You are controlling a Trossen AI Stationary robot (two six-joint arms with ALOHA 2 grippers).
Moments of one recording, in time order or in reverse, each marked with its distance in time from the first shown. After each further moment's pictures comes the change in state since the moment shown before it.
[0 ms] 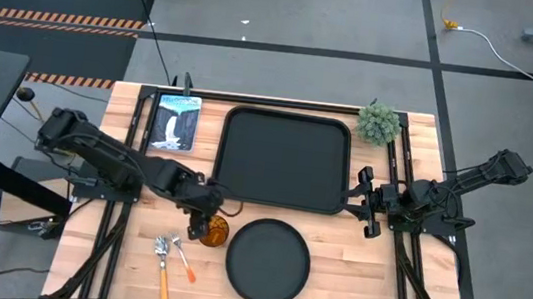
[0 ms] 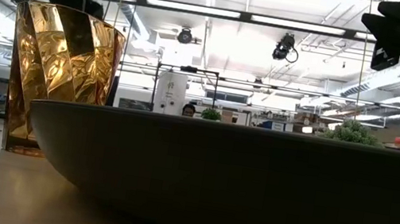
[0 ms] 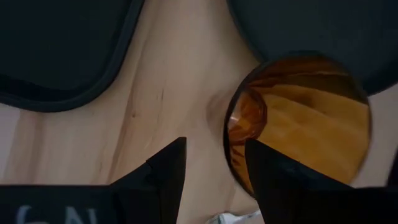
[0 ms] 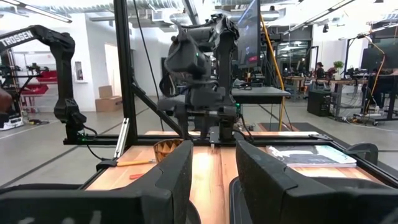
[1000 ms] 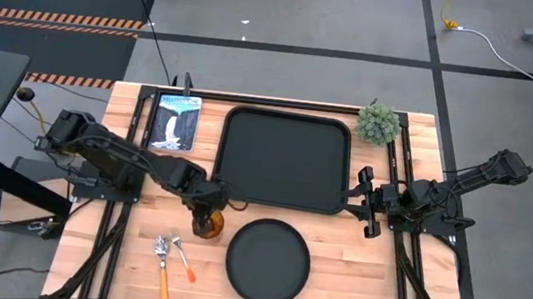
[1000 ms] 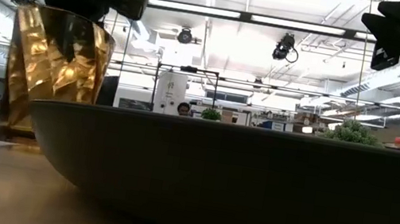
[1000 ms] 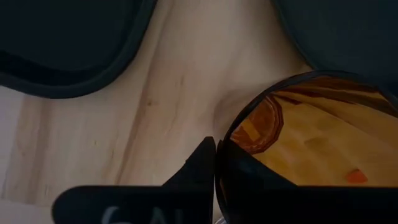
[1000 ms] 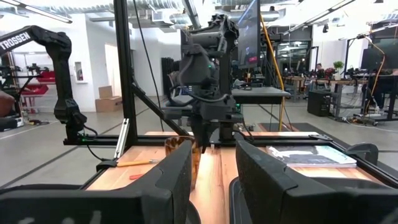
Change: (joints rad) left arm 0.079 0.058 0.001 -0.042 0.060 0.020; right arm 0.000 0.000 0.000 0.001 0.000 0.000
